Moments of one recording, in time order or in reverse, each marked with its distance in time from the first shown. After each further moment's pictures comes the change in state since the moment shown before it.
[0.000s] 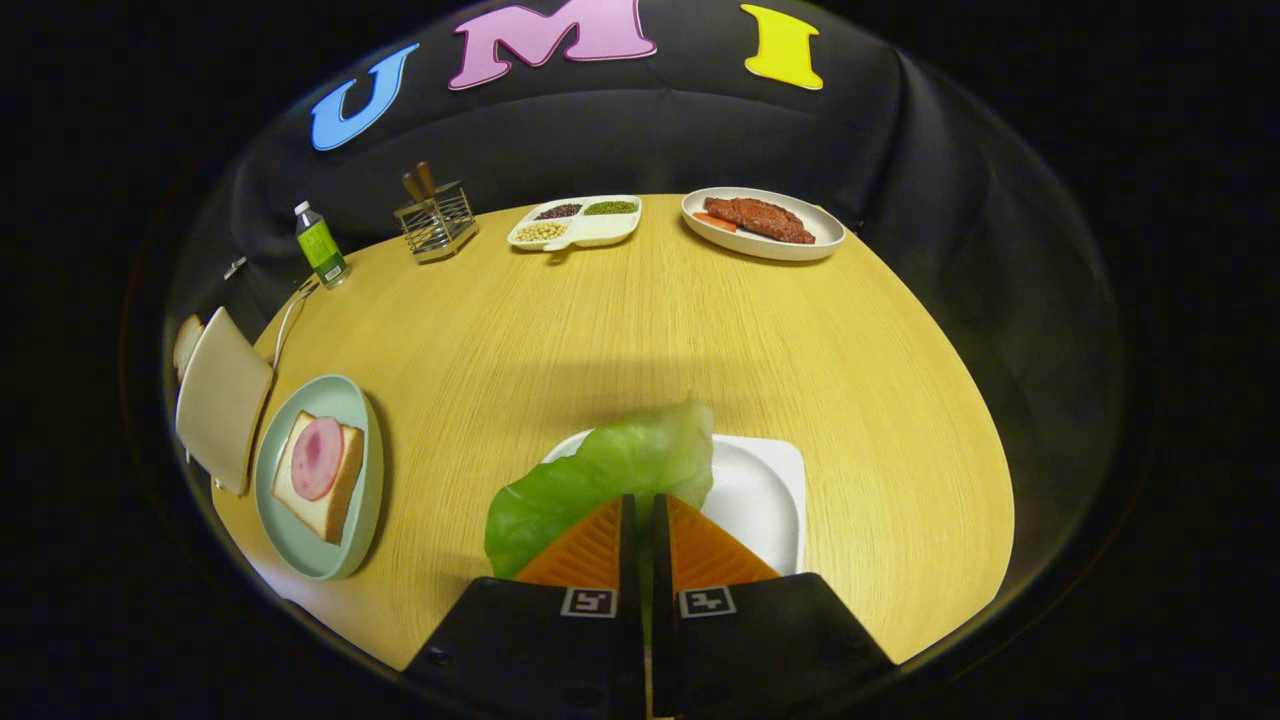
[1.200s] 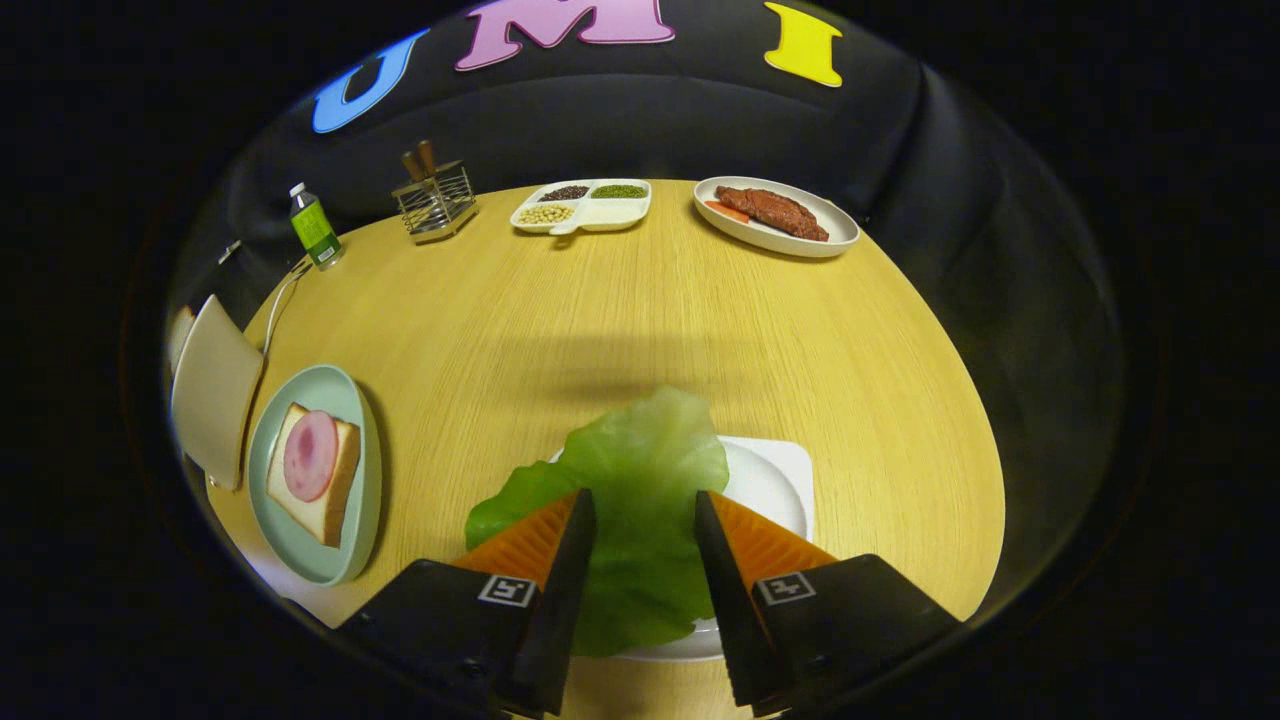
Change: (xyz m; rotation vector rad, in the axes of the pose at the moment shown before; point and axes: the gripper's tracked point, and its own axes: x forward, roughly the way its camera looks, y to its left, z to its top) arm 0.004 0.014 0.002 -0.045 0.056 -0.031
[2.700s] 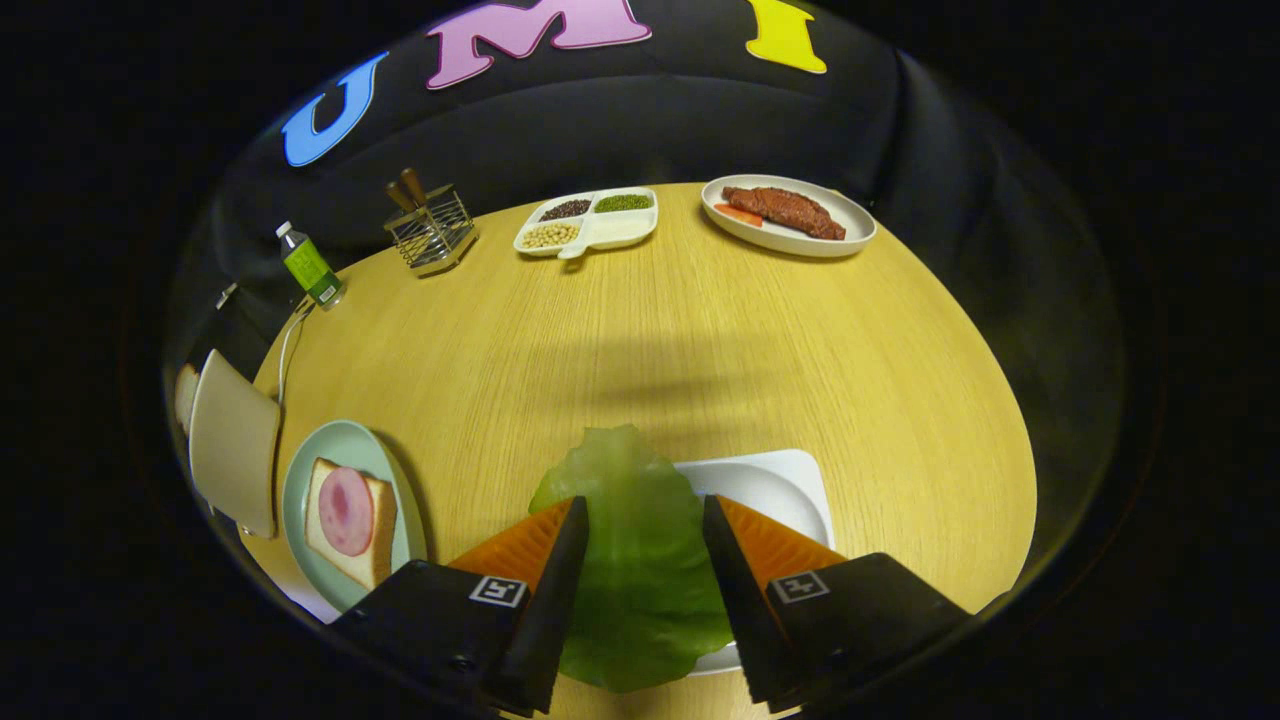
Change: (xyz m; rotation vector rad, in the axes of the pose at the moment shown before) arm 0.011 0.017 0.018 0.097 0.009 0.021
